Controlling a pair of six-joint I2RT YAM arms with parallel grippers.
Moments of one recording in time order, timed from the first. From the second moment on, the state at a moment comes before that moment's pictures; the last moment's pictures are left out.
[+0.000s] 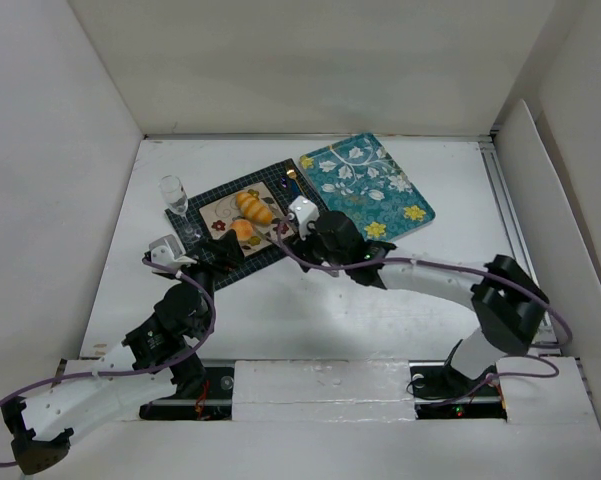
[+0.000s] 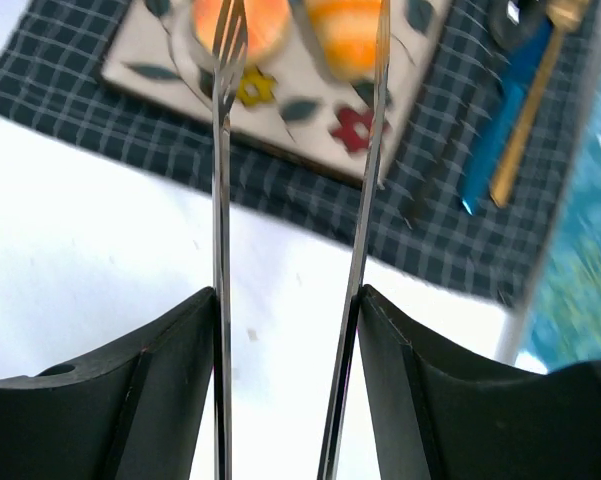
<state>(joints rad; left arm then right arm) -0.98 0.42 0.45 0.00 -1.07 -0.55 0.91 1.63 1.05 0.10 0.08 -0.03</state>
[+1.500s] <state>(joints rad) -0.98 0.45 0.45 0.00 -1.07 -0.55 1.21 1.31 0.38 0.22 0.60 0.50</state>
